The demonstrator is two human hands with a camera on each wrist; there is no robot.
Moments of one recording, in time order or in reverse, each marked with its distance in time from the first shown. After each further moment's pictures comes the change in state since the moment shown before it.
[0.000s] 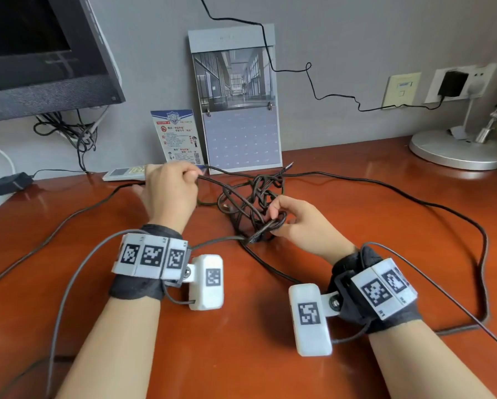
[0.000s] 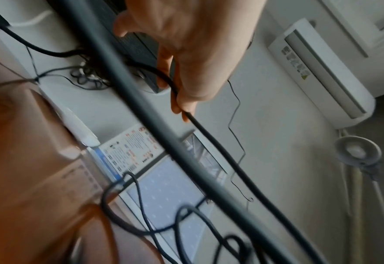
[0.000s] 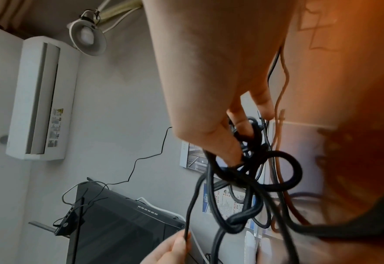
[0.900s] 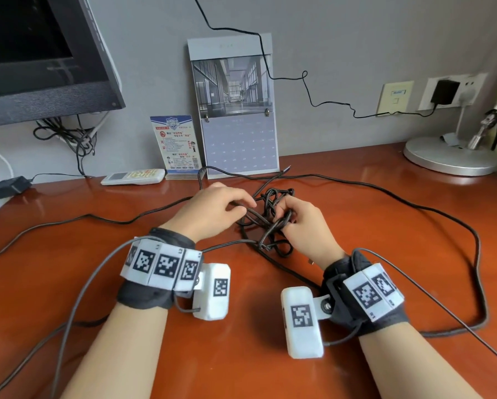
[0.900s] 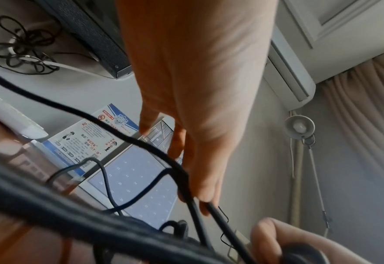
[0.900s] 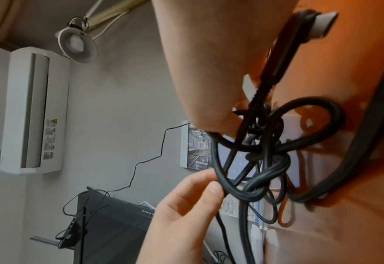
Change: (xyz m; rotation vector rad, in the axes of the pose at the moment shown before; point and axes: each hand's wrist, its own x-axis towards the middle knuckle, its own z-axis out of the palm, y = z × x) left_hand -0.012 0.015 0.011 -0.127 -0.660 0.441; right_hand -0.001 0.004 0.005 -0.106 0.260 0.068
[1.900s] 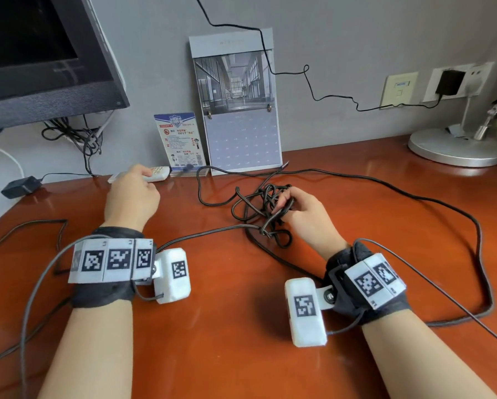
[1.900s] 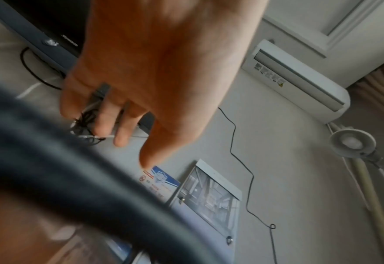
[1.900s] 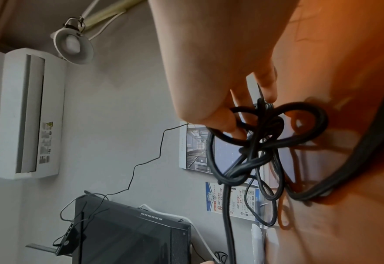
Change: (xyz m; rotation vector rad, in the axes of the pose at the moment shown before) left_hand -0.032 -0.056 -0.051 0.126 0.459 -0.634; right_hand -0.002 -0.013 0.001 0.158 0.008 0.140
